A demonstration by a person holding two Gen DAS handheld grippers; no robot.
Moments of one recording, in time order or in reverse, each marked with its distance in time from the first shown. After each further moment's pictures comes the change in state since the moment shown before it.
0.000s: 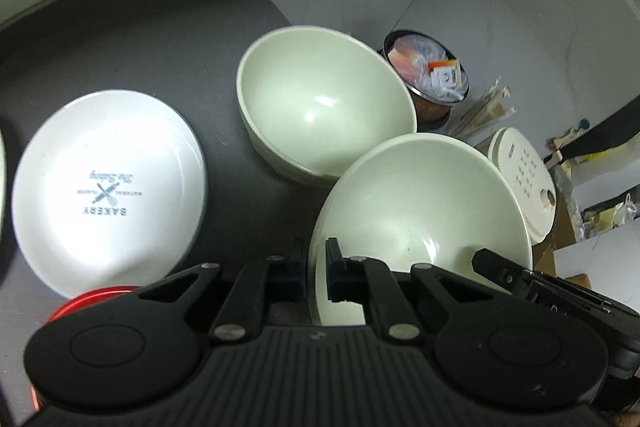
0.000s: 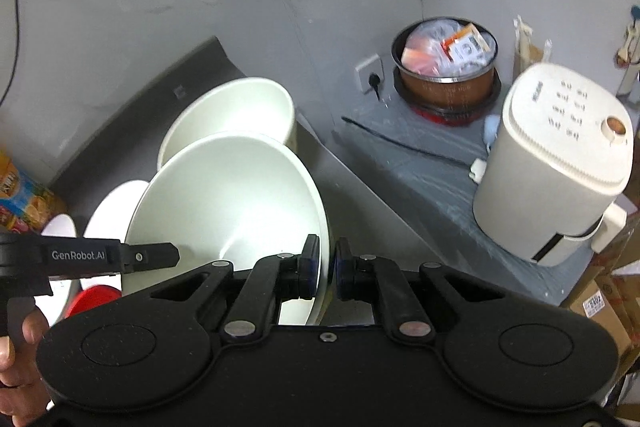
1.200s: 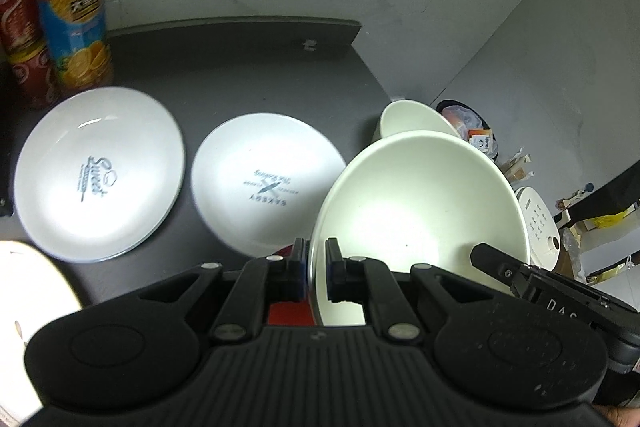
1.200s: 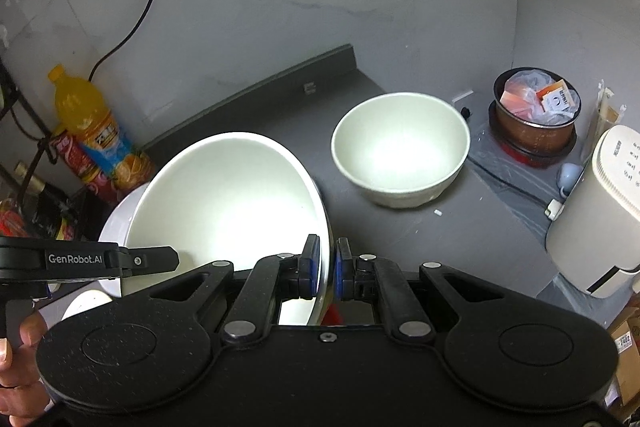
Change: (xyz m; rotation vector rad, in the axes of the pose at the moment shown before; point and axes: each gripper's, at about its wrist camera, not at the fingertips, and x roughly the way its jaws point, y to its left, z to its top) left arm -0.126 0.098 -0.048 -0.141 -0.152 0.049; right arm -0.042 0.115 -0.028 -0.181 -0.040 0.130
